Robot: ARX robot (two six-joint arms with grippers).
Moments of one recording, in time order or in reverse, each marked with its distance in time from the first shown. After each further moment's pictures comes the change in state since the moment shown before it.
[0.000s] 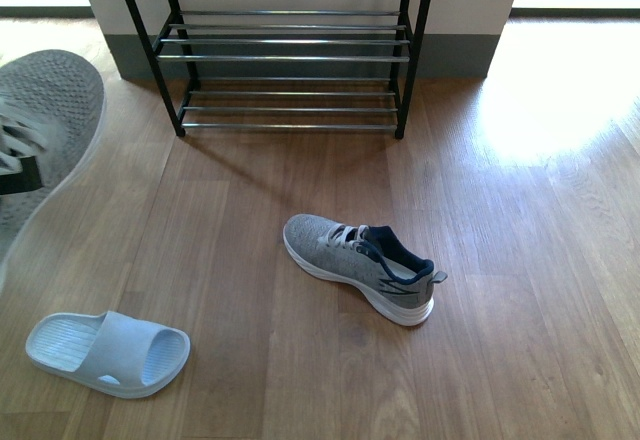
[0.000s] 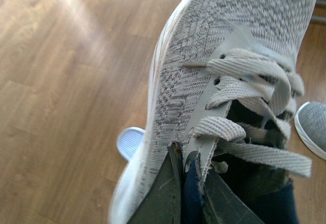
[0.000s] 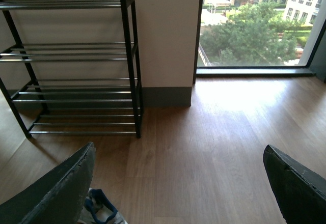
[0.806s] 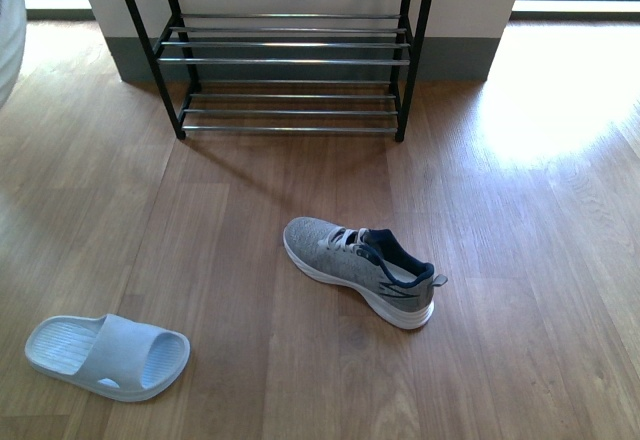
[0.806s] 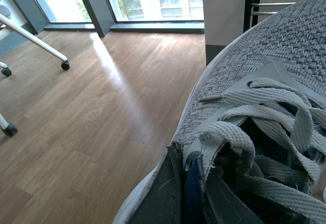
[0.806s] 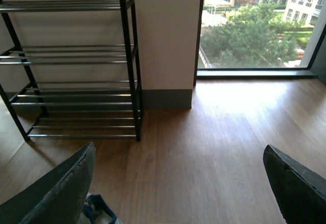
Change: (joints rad) left arm -0.176 -0.651 -0.193 -0.106 -0.313 0.190; right arm 0.000 0.000 0.000 0.000 0.000 0.000
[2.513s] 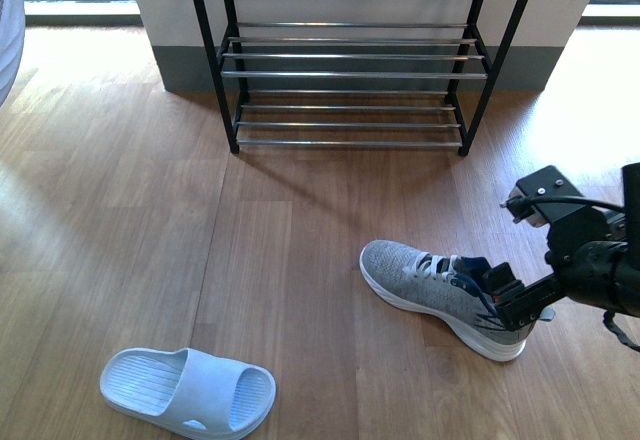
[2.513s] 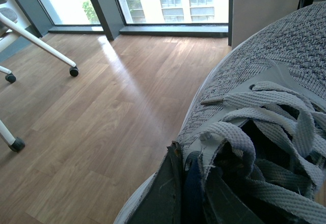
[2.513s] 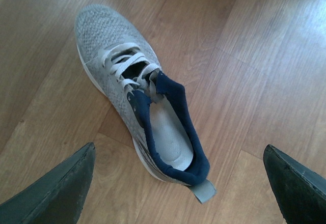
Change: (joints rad) left arm 0.000 -0.002 -0.001 0.002 0.000 0.003; right arm 0.093 2.421 0.777 0.788 -0.082 -0.392
